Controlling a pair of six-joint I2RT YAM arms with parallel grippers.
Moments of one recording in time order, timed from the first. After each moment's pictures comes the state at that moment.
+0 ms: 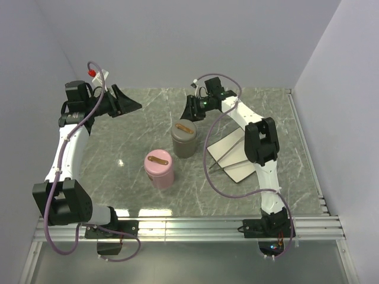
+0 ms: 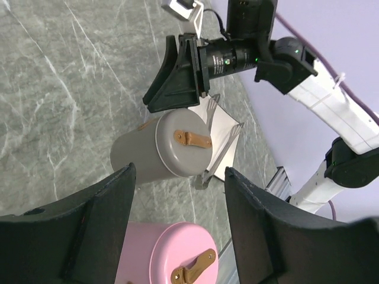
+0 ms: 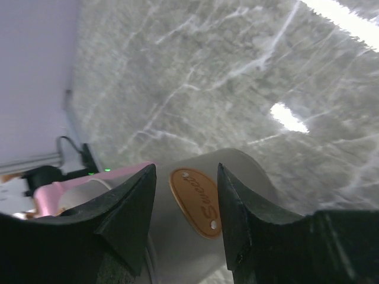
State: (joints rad) left arm 0.13 1.38 1.28 -0.33 0.95 -0.43; right arm 0.40 2.31 2.03 -0.60 -0.79 0.28
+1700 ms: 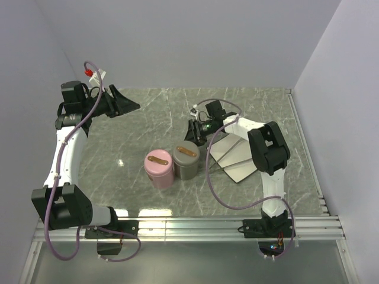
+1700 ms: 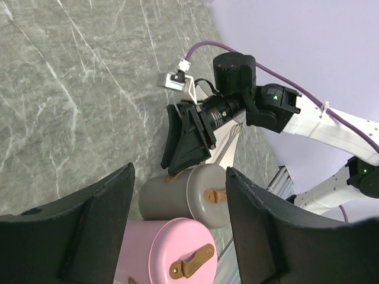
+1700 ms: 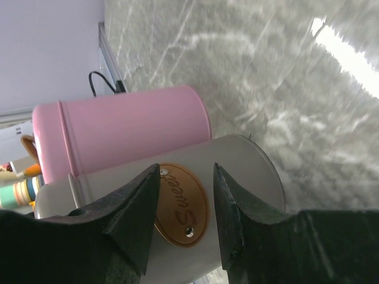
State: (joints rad) left arm 0.15 1.34 1.28 -0.35 0.96 -0.41; right arm 0.45 2.10 1.46 -0.34 -1.00 0.40
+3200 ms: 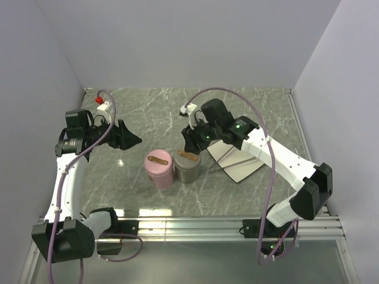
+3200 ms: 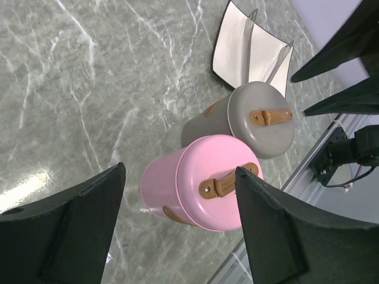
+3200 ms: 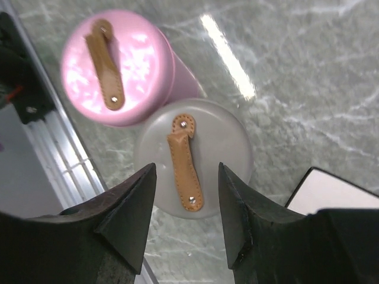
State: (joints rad) left arm 0.15 1.07 1.02 -0.63 0.93 0.06; right arm 0.74 1.49 1.43 -0.68 -0.37 -0.08
